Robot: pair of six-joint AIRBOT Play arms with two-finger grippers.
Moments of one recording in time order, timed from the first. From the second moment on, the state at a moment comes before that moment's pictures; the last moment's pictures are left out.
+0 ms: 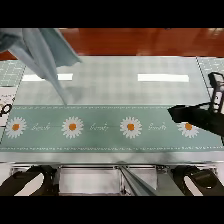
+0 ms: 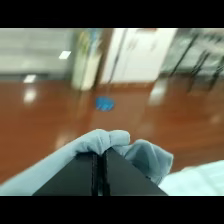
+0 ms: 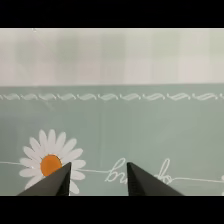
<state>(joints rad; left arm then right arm) -0.06 -1.04 1.96 1.06 -0.94 -1.45 0.18 -0.49 0.68 -1.41 1.04 1.78</state>
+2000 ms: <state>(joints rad) 0.35 -0.88 0.54 0.87 -1.07 -1.47 -0.39 -0.66 0.48 -1.21 1.09 1.53</state>
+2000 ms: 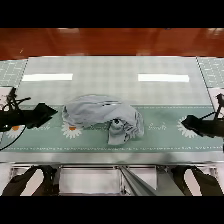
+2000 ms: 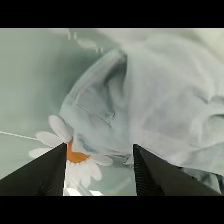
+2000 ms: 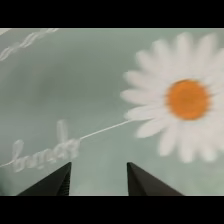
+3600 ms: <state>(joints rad) 0.27 -1.39 0.82 0.62 -1.17 -1.09 -0.04 -1.10 0.44 -0.72 1.03 1.30</state>
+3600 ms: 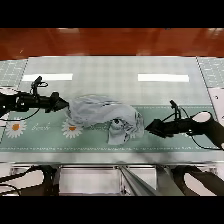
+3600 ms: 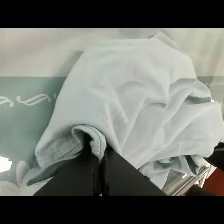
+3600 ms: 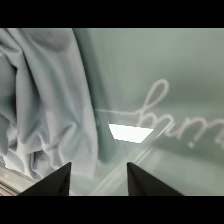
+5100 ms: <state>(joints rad) 0.43 -0.76 1.70 0.31 -1.24 -1.11 -0.06 -0.76 1.90 -1.13 1.23 1.41</state>
